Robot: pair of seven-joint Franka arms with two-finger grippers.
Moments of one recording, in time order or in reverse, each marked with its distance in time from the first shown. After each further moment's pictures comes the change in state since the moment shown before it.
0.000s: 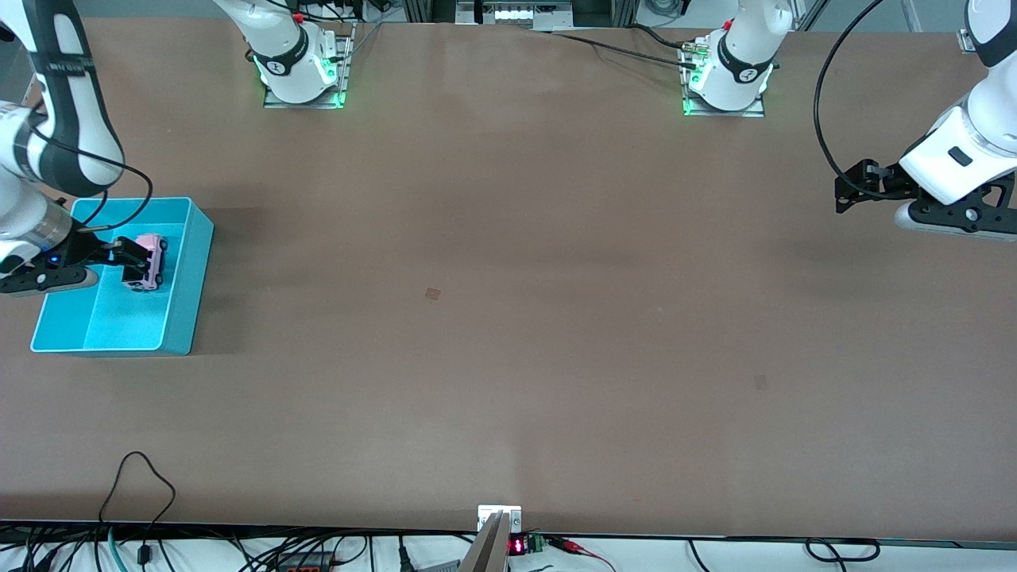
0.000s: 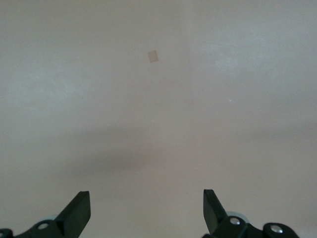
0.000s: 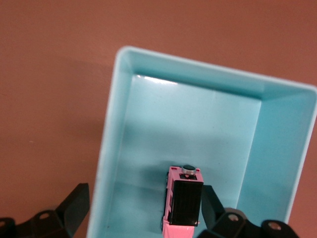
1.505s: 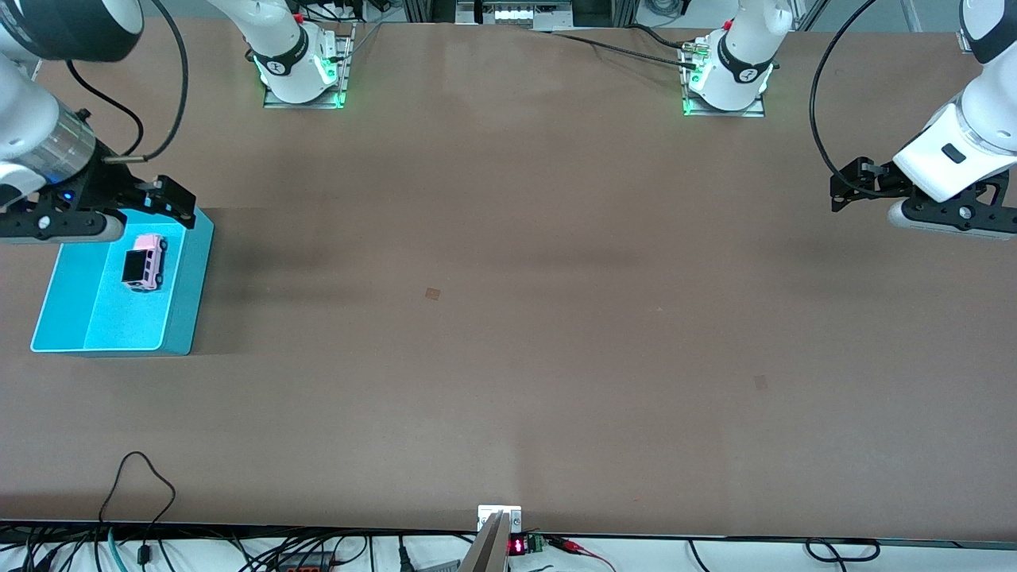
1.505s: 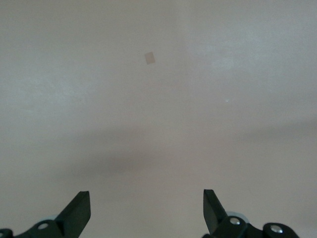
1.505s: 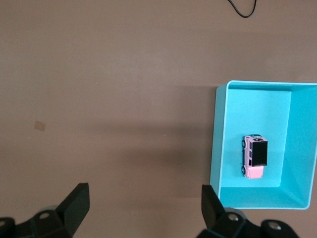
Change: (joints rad) left arm -0.001 0.000 -0.009 0.006 0.000 -0.002 0.000; right arm 0.342 -0.167 0.043 0.390 0.006 -0.620 0.531
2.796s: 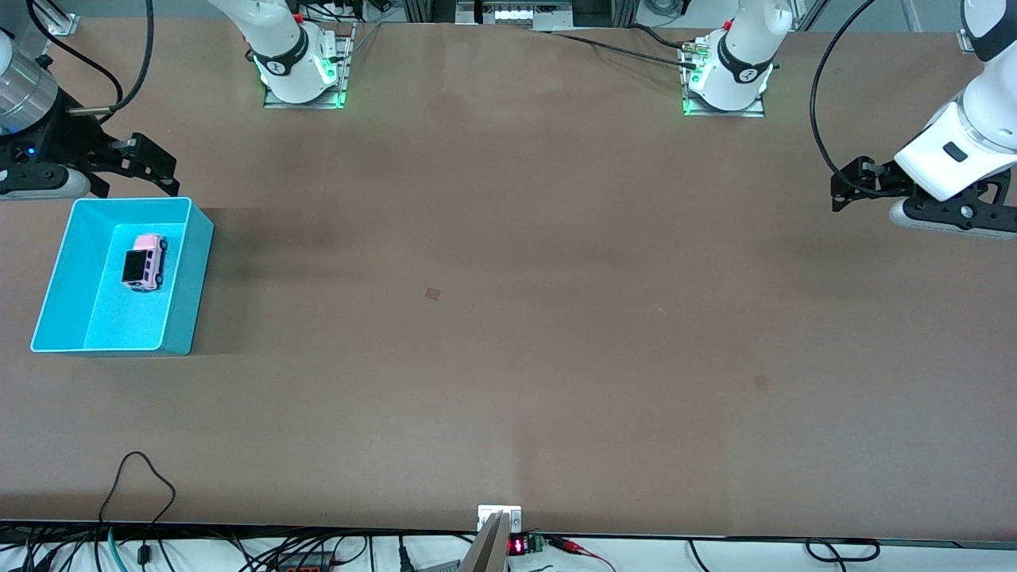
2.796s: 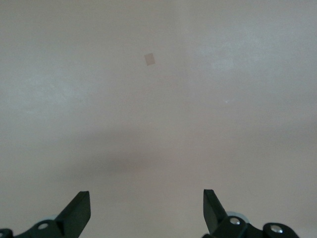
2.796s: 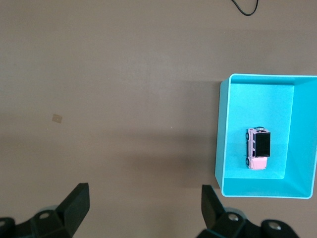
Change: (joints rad) left arm 0.000 0.000 -0.001 0.004 0.000 -0.001 0.000; right arm -0.006 -0.080 -0.011 -0.020 0.047 -0.038 -0.020
